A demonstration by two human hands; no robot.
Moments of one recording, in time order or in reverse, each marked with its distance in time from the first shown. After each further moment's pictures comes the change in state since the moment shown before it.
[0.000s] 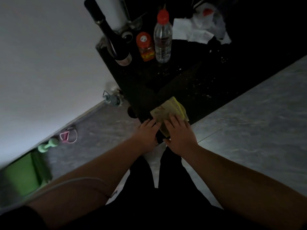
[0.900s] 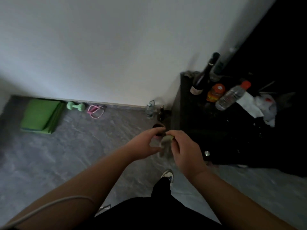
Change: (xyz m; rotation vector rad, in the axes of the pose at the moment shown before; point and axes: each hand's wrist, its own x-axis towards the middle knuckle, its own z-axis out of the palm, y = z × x) left_hand -0.239 -0.037 0.037 -0.801 0.703 -0.144; right_hand -0.114 -0.162 -0.081 0.421 0.374 -0.665
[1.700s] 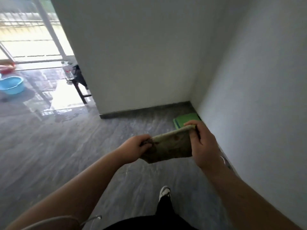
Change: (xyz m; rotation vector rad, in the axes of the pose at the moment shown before) left_hand -0.657 -0.253 -0.133 -0.304 1.046 -0.698; right_hand -0.080 -0.543 0.359 0.412 -0.628 -0.809
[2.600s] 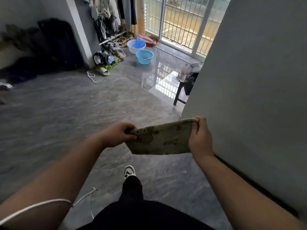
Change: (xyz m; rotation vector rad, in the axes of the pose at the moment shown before) left_hand 0.003 -0.272 -0.276 -0.187 0.646 -0.641; right_hand 0.336 -0.044 0.448 0.120 -0.666 -0.229
